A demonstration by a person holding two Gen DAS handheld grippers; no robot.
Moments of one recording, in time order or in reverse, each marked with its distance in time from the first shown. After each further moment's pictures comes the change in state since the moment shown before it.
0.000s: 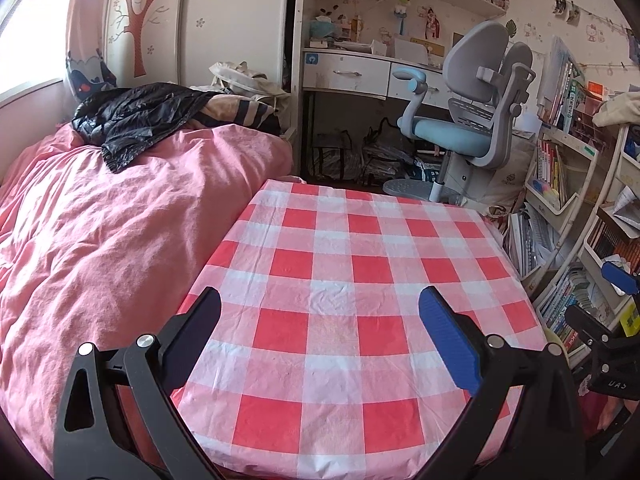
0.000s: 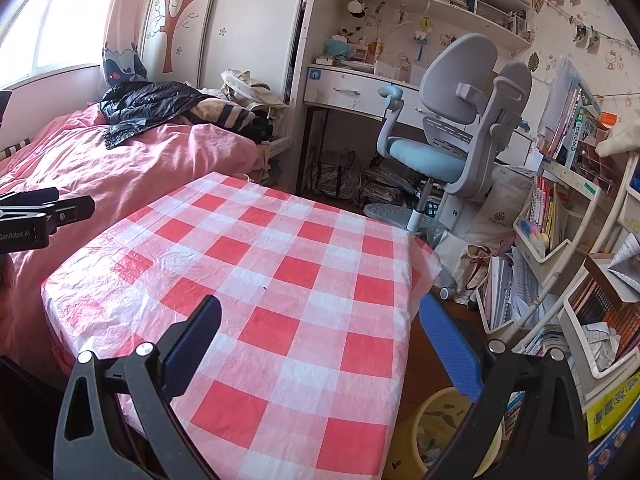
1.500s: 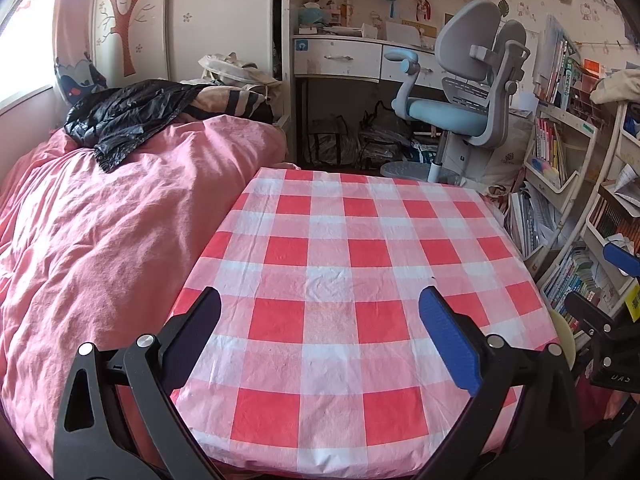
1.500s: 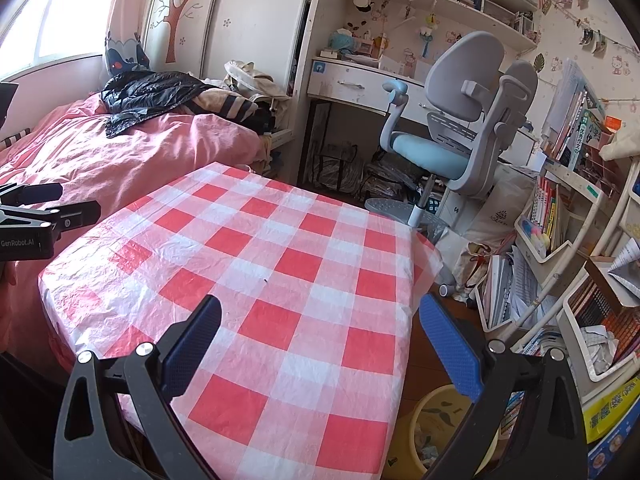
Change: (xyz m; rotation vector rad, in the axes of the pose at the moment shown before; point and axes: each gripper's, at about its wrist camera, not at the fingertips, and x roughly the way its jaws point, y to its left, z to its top) left arm 0.008 -0.006 -0.005 0.045 0.041 0.003; right arm 0.001 0.001 0.002 -0.002 0.005 -0.001
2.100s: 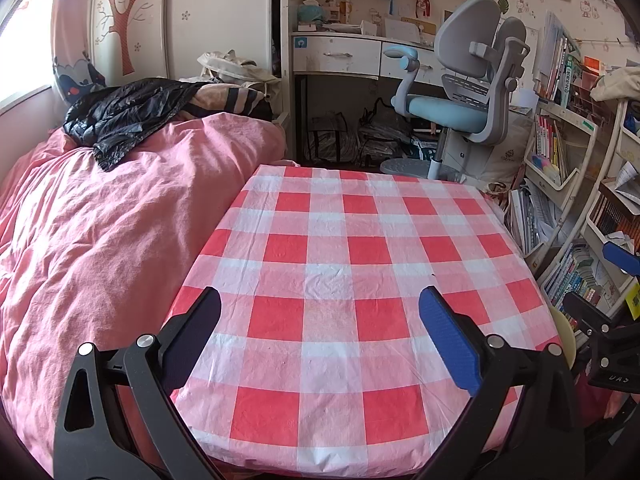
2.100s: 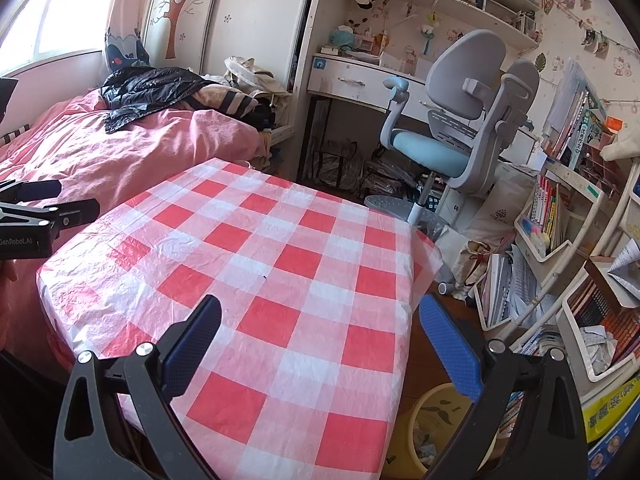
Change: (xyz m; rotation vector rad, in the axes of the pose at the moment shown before) left arm 0.002 -0.001 -0.001 0.004 0.008 0.000; right arm 0.000 0.000 0.001 -0.004 0.004 0.000
